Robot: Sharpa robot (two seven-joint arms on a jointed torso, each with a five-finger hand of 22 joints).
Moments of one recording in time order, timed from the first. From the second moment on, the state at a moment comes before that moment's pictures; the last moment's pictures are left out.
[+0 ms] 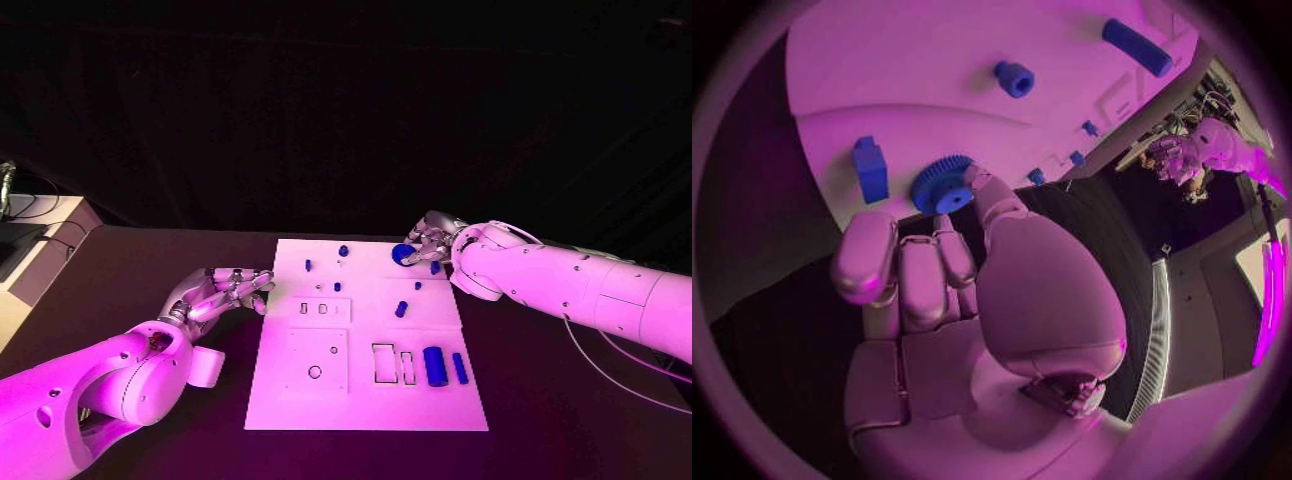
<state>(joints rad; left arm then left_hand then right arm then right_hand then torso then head) 1.03 -0.89 0.11 1.57 -0.25 -0.31 0.32 1.36 -0.04 0.18 0.06 0.05 1.11 0.14 0.07 0.07 1.25 0.08 0.06 0.06 1.26 0.01 0.46 0.52 0.09 0.97 0.02 0.80 0.40 1.30 -0.69 -0.09 1.08 -1.15 -0.34 -0.21 1.34 -0.15 0.07 -0.02 0.35 0.96 0.16 0.08 0.07 1.30 0.06 1.24 1.31 1.44 -0.02 1.28 1.06 0.13 1.46 -0.03 0.99 1.31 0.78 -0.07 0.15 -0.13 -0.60</state>
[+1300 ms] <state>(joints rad) 1.03 -0.90 0.11 1.57 -0.25 -0.31 0.32 1.36 -0.04 0.18 0.06 0.05 1.11 0.14 0.07 0.07 1.25 0.08 0.06 0.06 1.26 0.01 0.46 0.52 0.09 0.96 0.02 0.80 0.40 1.30 -0.71 -0.09 1.16 -1.18 -0.35 -0.20 1.28 -0.01 0.18 -0.14 0.36 1.06 0.11 0.06 0.06 1.32 0.03 1.23 1.31 1.45 -0.03 1.28 1.07 0.13 1.46 -0.04 1.00 1.31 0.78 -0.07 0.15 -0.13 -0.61</state>
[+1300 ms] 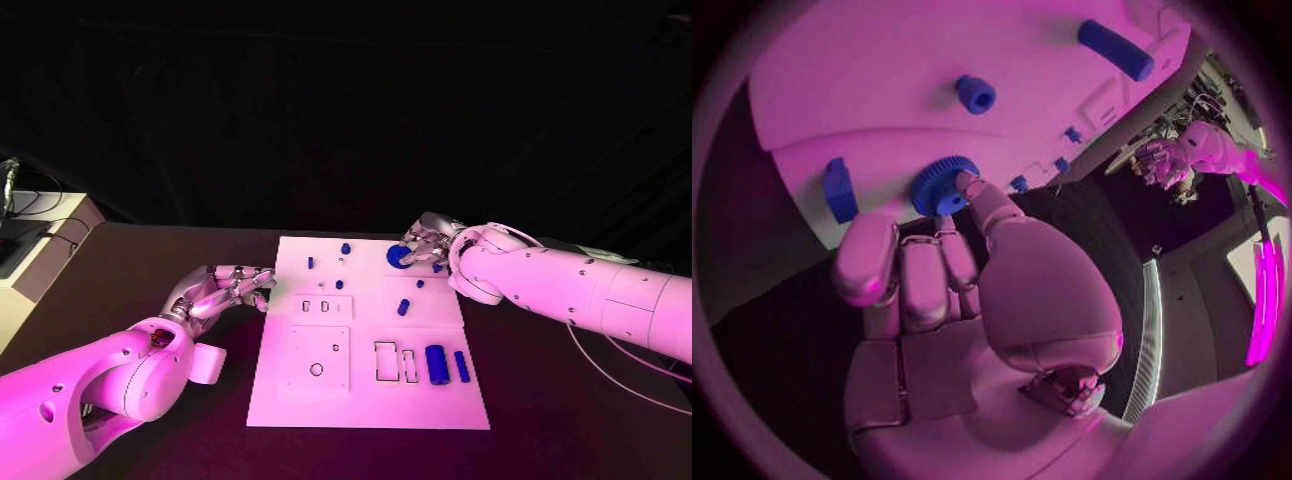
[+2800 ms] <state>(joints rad) 1.03 -0.90 0.11 1.58 -0.25 -0.31 0.32 1.36 -0.04 0.24 0.03 0.05 1.11 0.14 0.07 0.07 1.24 0.09 0.06 0.06 1.26 0.01 0.46 0.52 0.09 0.95 0.02 0.81 0.40 1.25 -0.53 -0.08 1.21 -1.58 -0.52 -0.24 1.28 -0.07 0.17 -0.10 0.35 1.08 0.12 0.06 0.07 1.32 0.03 1.21 1.31 1.45 -0.04 1.27 1.08 0.12 1.46 -0.04 1.01 1.31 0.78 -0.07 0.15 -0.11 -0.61</state>
